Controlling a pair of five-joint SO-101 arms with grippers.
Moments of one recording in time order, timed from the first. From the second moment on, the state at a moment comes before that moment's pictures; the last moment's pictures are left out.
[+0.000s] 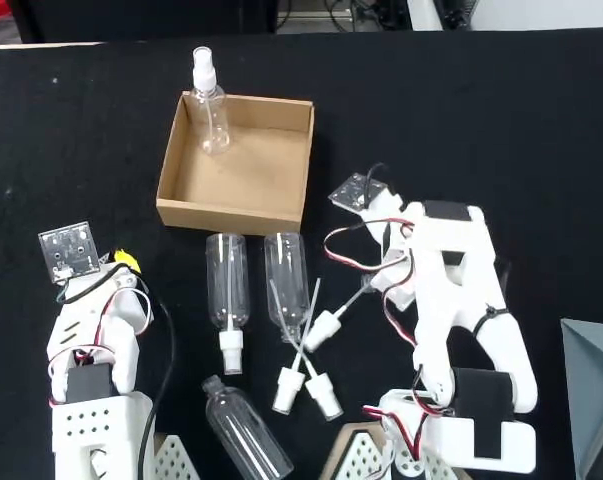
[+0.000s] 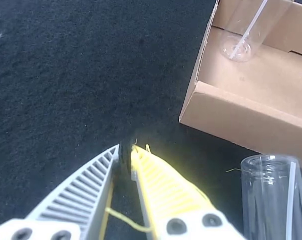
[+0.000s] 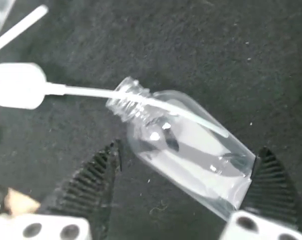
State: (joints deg) left arm -13.9 -90.2 94.8 33.4 4.9; right arm 3.9 -10.5 39.1 70.9 50.0
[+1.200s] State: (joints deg) left arm -13.9 -90.2 94.8 33.4 1.5; right arm 3.9 -10.5 37.4 72.2 82.3
